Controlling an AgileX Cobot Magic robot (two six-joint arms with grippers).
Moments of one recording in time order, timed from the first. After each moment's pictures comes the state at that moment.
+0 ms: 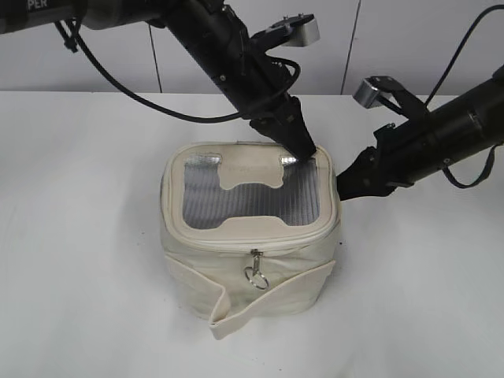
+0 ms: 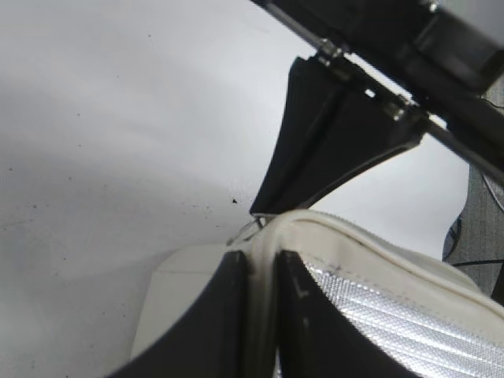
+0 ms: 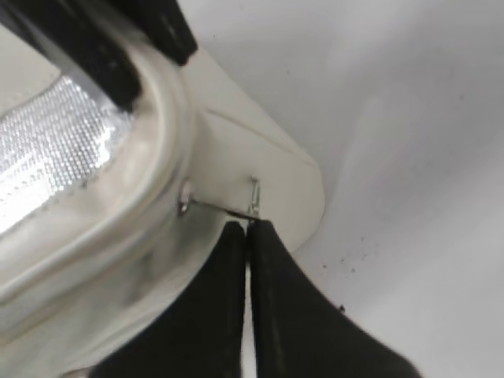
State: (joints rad) left arm -0.58 2.27 -2.02 -0.69 1.24 0.80; right arm 0.17 1.90 -1.04 1.07 0.79 -1.41
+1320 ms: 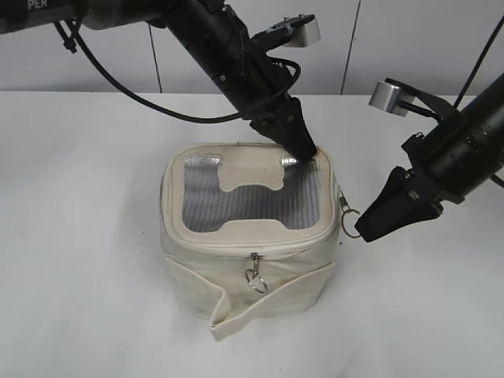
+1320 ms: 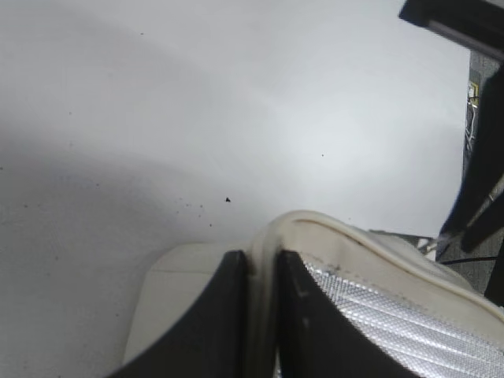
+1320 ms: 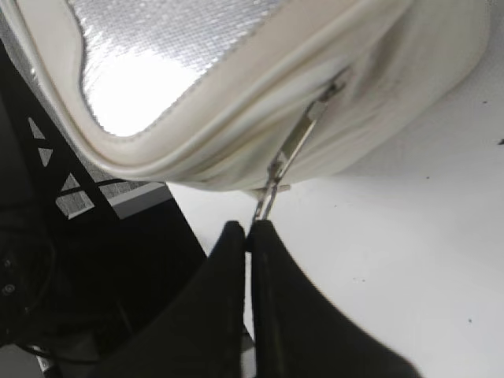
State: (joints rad) left arm -0.58 2.27 -2.02 -0.69 1.25 0.80; right arm 0.19 1.74 -1.03 0.76 1.09 -1.04
